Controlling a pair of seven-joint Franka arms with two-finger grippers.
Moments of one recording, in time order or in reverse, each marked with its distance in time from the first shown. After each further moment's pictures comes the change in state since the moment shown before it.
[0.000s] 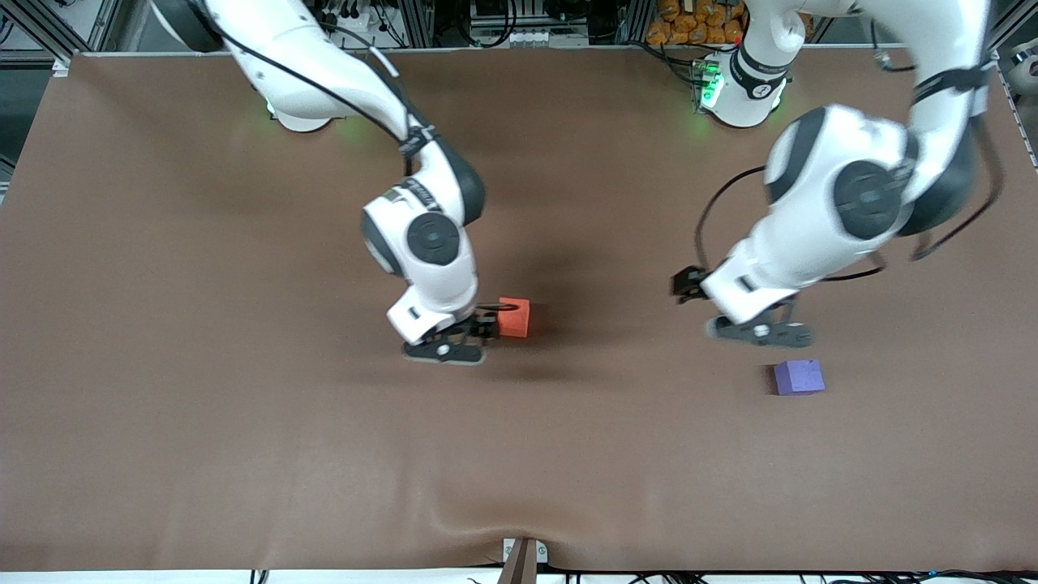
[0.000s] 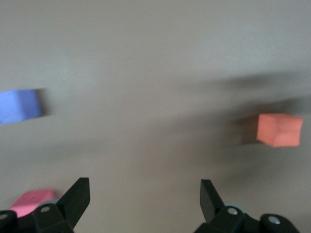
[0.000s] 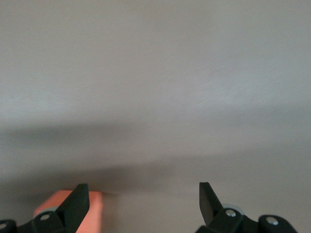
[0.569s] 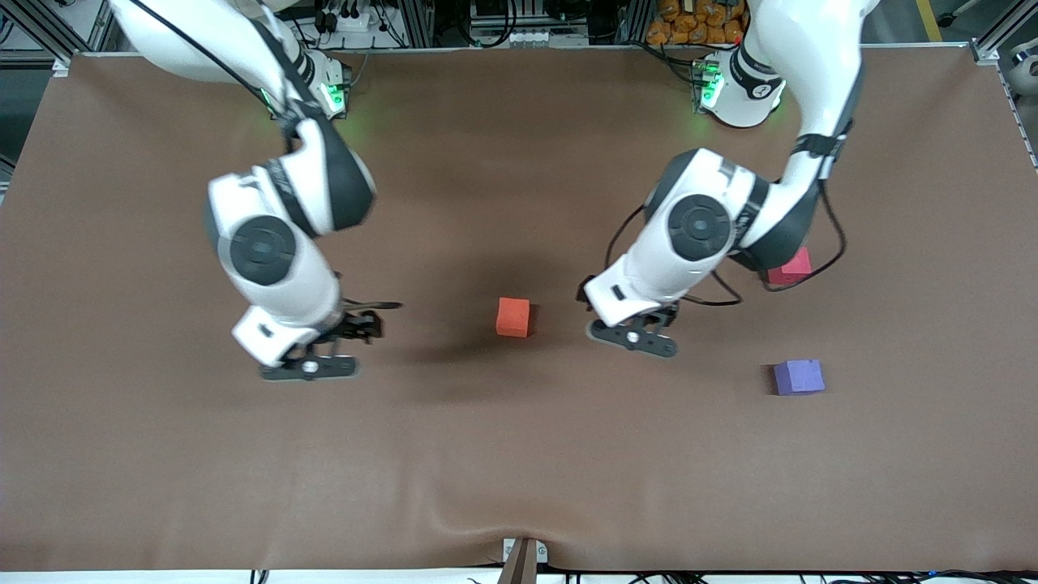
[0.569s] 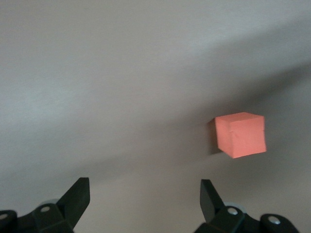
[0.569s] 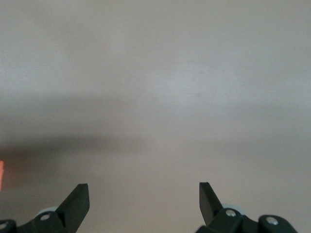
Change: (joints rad) left arm -0.167 0.165 0.001 0.054 0.000 0.143 -0.007; right arm -0.221 -0.240 -0.002 -0.061 0.004 -0.259 -0.349
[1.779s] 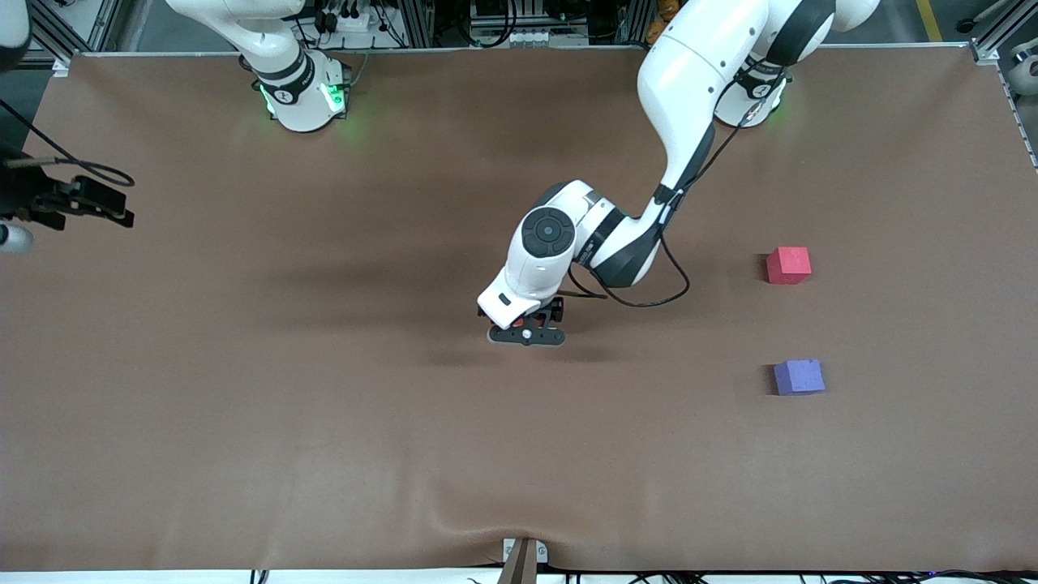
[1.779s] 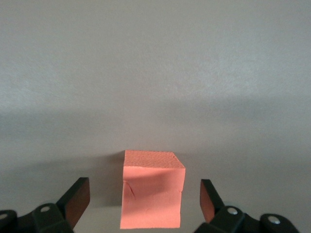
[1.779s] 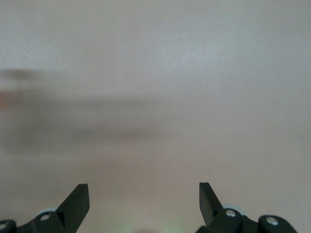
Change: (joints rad) left arm -0.260 0.316 0.071 0.197 0.000 0.223 -0.434; right arm -0.292 -0.435 -0.134 -0.144 0.171 -0.341 -0.407
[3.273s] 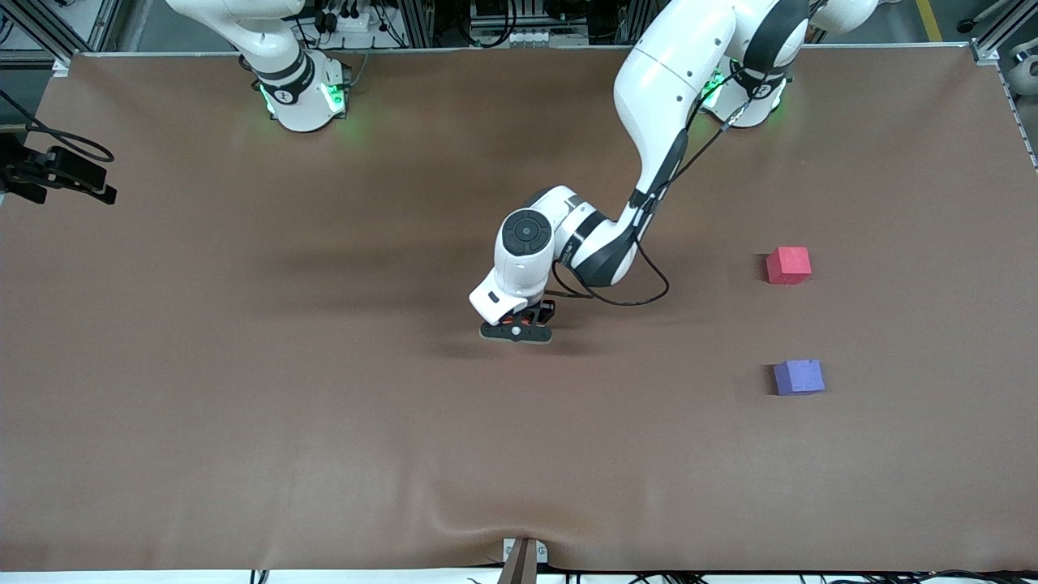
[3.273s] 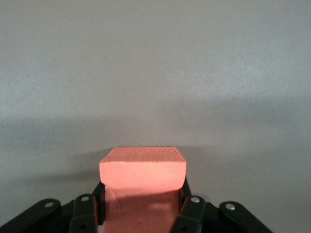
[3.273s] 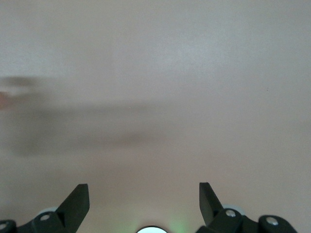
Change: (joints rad) left arm -0.095 0.061 0.099 0.014 0.000 0.037 0.001; right arm -0.008 -0.040 -0.009 0.009 0.004 -0.047 0.037
